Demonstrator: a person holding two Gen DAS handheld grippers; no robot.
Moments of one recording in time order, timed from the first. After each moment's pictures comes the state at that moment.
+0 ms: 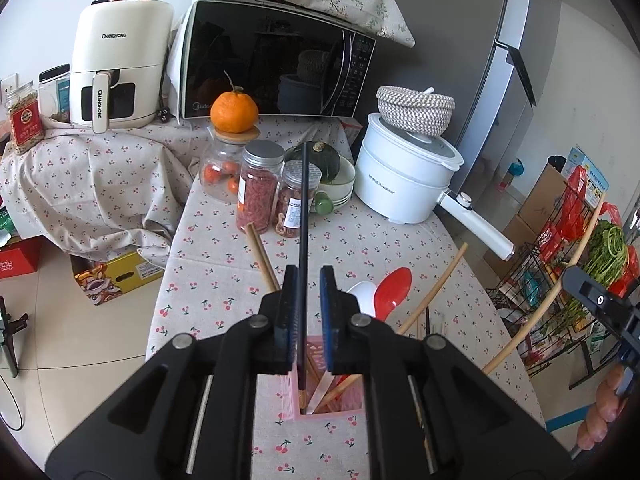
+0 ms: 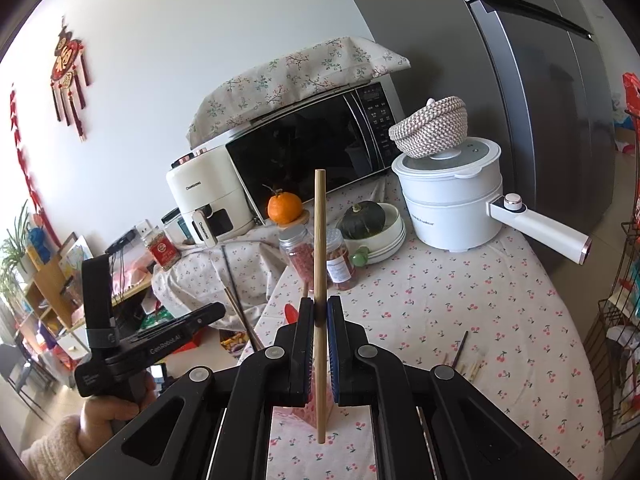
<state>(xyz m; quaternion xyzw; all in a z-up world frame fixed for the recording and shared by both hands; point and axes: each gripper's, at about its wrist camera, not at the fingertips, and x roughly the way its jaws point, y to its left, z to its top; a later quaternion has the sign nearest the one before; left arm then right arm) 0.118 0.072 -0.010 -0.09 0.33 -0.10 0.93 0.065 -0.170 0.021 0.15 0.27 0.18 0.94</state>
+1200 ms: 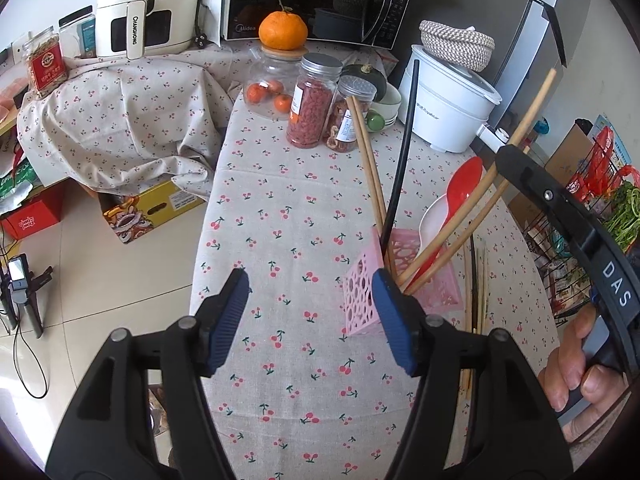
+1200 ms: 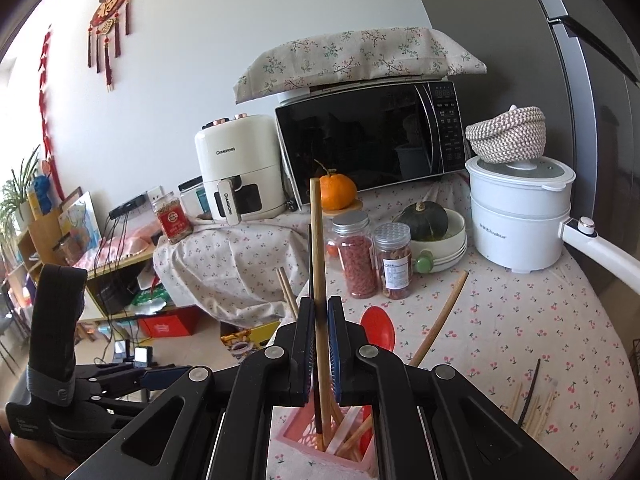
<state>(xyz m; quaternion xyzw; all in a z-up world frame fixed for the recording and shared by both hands) 0.095 0.117 -0.049 -0.07 0.45 -0.06 0.89 0.099 -0.048 -0.021 0.08 0.24 0.21 0.94</state>
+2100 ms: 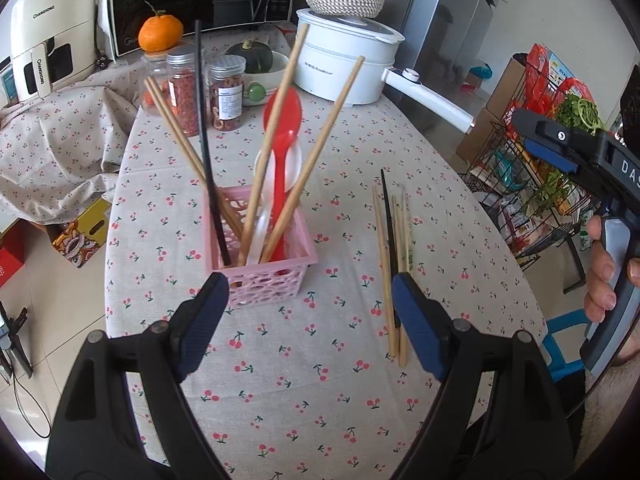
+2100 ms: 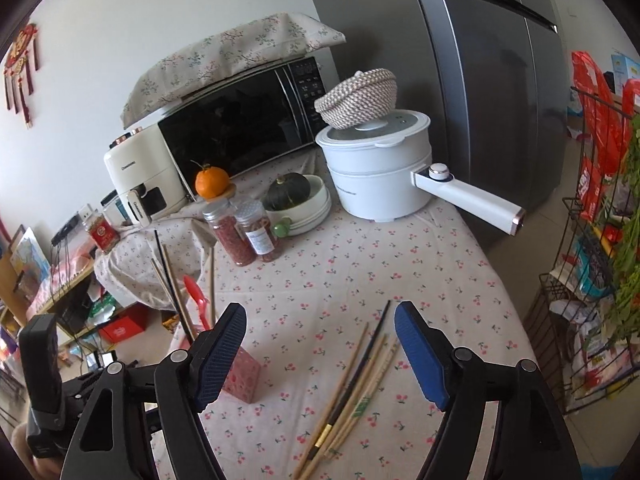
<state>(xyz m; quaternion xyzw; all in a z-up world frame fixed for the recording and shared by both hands) 0.066 0.013 -0.049 0.00 0.46 -0.18 0.87 0.067 -0.219 -0.005 0.12 0.34 0.07 0.93</state>
